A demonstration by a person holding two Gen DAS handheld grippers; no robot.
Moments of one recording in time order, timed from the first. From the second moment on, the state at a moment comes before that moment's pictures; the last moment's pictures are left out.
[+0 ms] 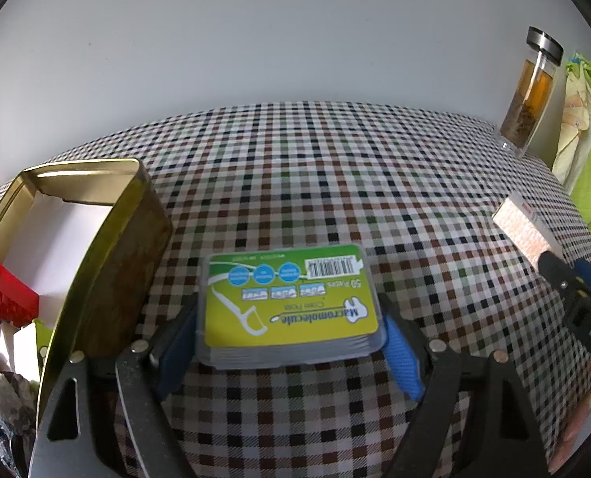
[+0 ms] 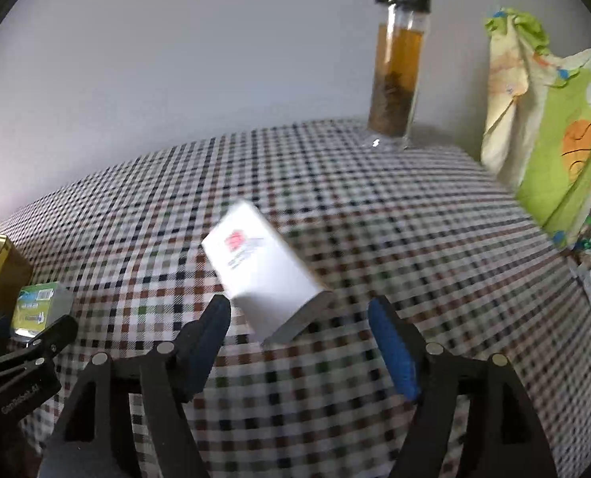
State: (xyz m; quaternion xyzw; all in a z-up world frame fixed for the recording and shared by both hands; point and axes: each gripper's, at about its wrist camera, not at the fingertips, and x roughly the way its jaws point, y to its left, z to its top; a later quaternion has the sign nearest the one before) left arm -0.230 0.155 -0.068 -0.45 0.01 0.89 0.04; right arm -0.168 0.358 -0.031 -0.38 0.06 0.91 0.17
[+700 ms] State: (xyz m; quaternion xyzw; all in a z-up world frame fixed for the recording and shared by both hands) left arm -0.234 0.160 -0.070 -0.45 0.01 0.89 0.04; right arm -0.219 0.366 -0.036 -0.42 0.02 0.90 0.09
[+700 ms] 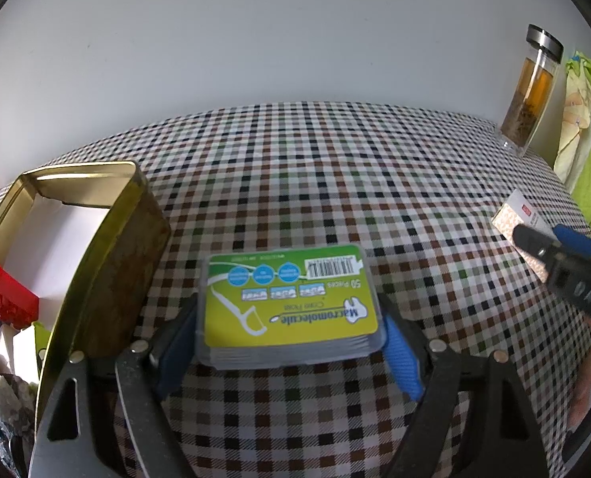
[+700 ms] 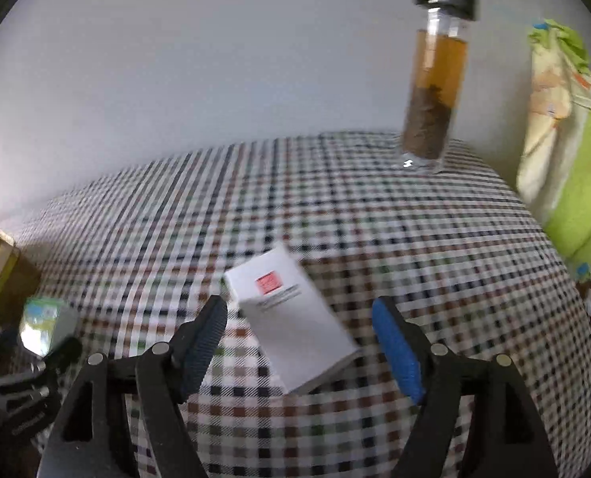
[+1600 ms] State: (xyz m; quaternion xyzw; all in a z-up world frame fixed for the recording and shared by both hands) left arm -0.207 0.145 -0.065 -0.43 0.01 0.90 0.04; right arm -0.158 0.310 -0.037 -0.37 0.00 0.93 0.03
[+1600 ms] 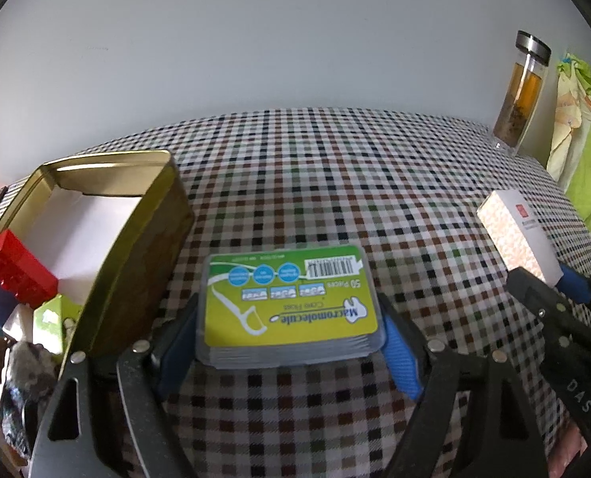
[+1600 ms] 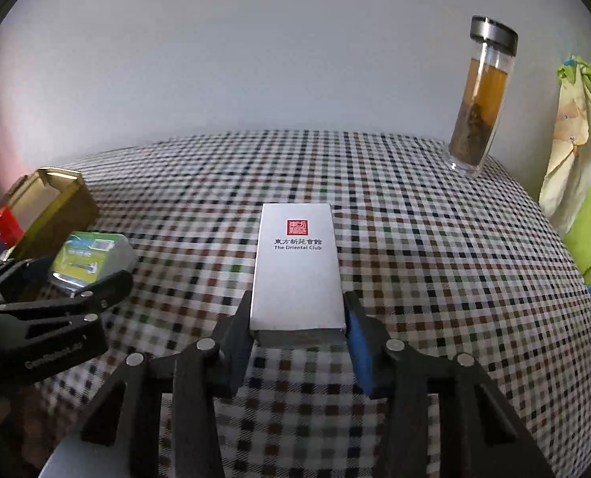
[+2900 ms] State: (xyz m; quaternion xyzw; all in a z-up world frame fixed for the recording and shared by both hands) left arm -0.135 0.128 -0.048 -0.35 0.03 0.94 0.04; right arm -0.094 0.274 -0.013 -0.28 0.01 0.96 0.01
